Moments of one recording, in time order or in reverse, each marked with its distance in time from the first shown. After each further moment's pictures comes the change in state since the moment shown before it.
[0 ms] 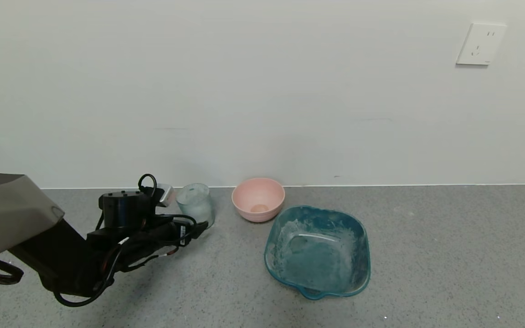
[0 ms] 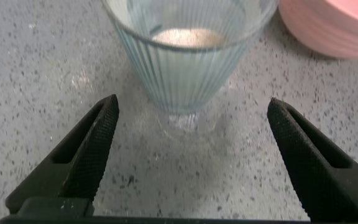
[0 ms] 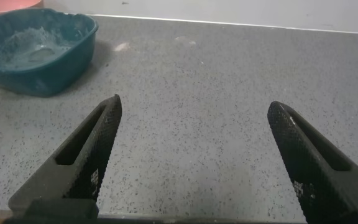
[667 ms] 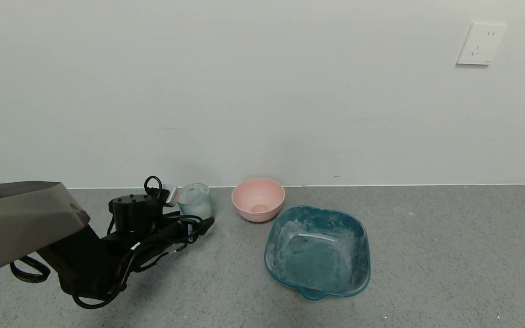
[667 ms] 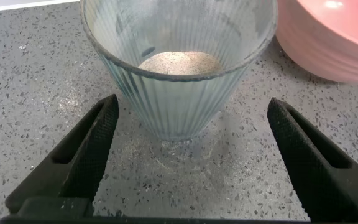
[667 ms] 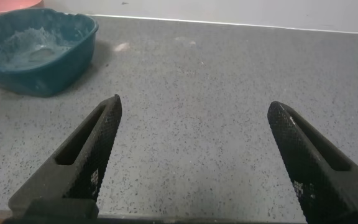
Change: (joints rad) left arm -0.020 0.092 -0.013 -0.161 0.007 -0.027; right arm 0.000 0.000 0.000 0.000 0.000 0.000
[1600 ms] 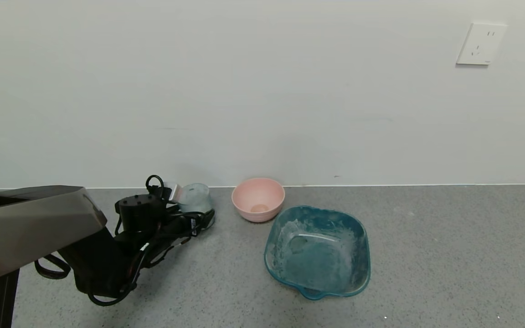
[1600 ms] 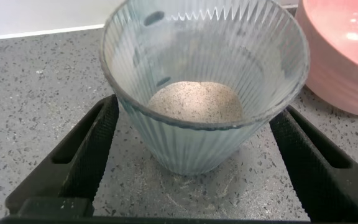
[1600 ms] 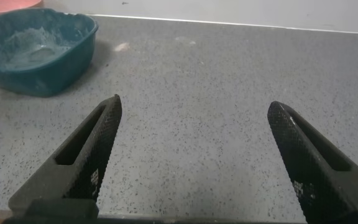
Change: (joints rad) left arm -0.003 0.084 -0.049 -0.133 0.051 -0.004; right arm 0.000 0.000 0.000 0.000 0.000 0.000
